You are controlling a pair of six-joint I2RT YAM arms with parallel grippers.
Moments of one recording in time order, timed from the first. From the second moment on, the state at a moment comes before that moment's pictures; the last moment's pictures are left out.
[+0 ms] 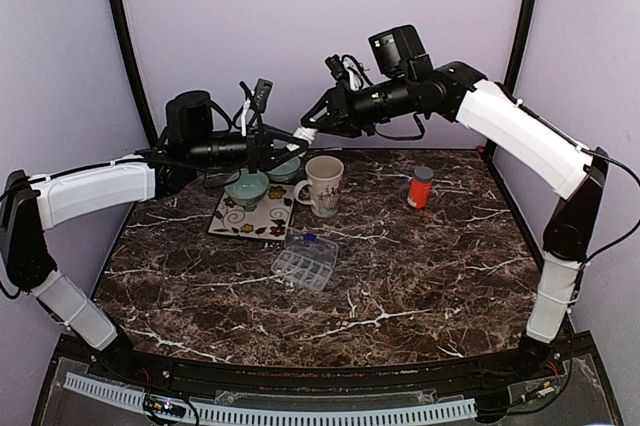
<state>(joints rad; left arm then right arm) -0.60 1.53 1.18 0.28 0.78 -0.31 0.79 1.87 2.06 -0.71 -0.48 0.57</state>
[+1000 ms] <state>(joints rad) -0.85 1.45 1.14 0.16 -0.13 0.18 0.79 1.95 2.15 -0.74 -0.41 0.59</state>
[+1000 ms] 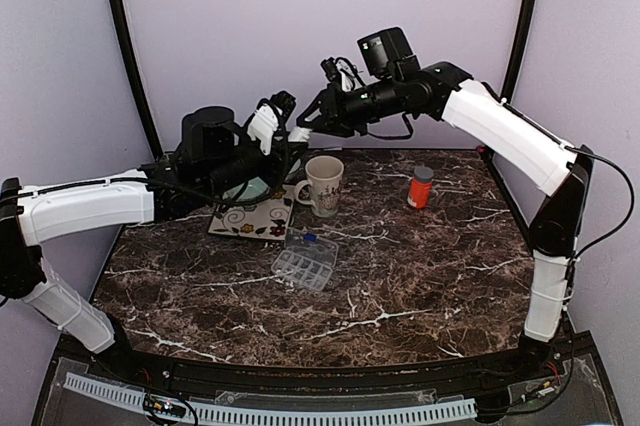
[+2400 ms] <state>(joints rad) -0.93 1.41 1.04 0.32 -0.17 0.22 0.83 1.93 2.08 -0.68 -0.42 0.62</state>
